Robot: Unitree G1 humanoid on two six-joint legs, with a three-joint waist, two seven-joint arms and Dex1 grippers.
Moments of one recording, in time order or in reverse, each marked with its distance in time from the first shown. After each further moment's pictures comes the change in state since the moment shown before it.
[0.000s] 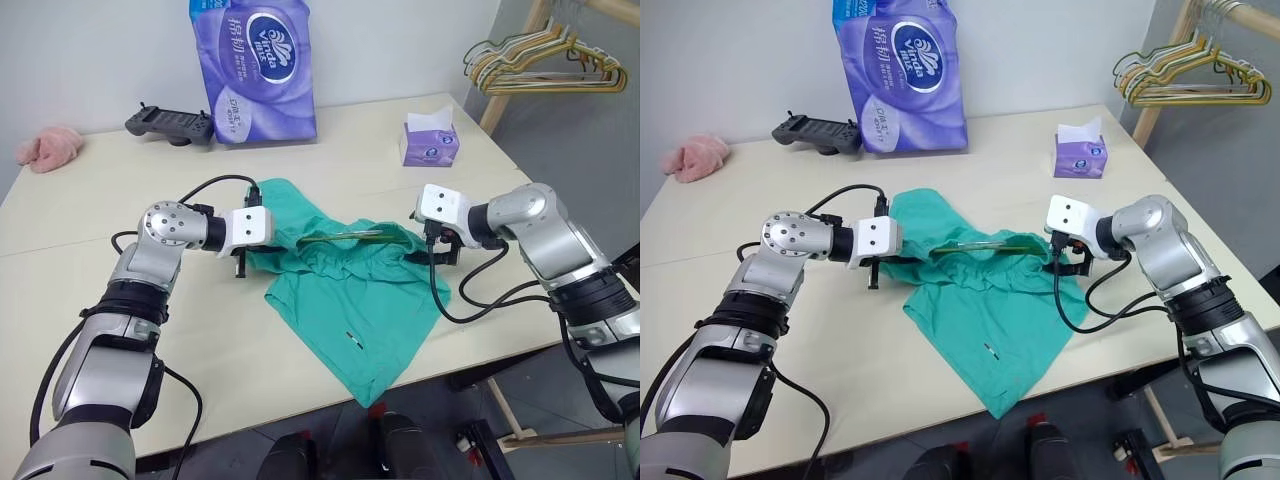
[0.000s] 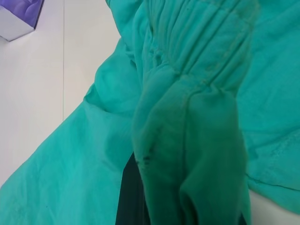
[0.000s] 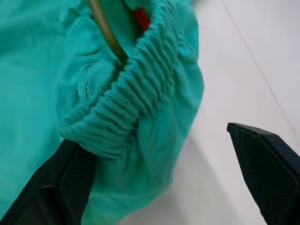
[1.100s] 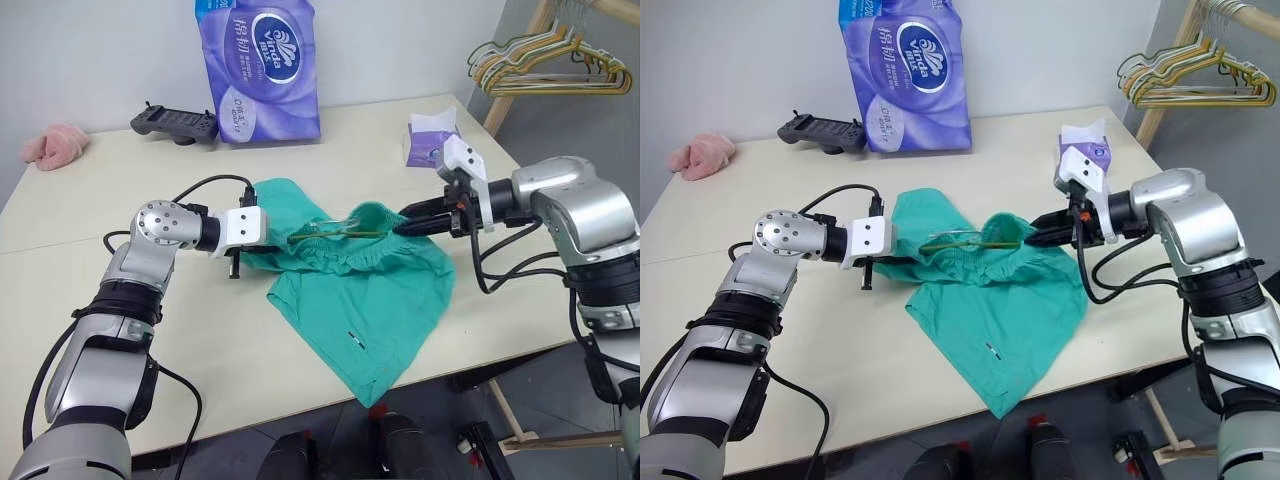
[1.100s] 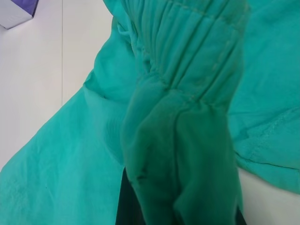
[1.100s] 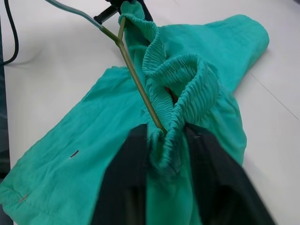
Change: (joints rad) left arm 0.003 0.022 0.000 -0.001 -0.002 0.003 -0.014; right arm -0.080 -0.016 -0.168 -0.097 0.359 0.324 0.202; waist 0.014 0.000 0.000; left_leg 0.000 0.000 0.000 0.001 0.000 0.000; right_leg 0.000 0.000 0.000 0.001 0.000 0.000
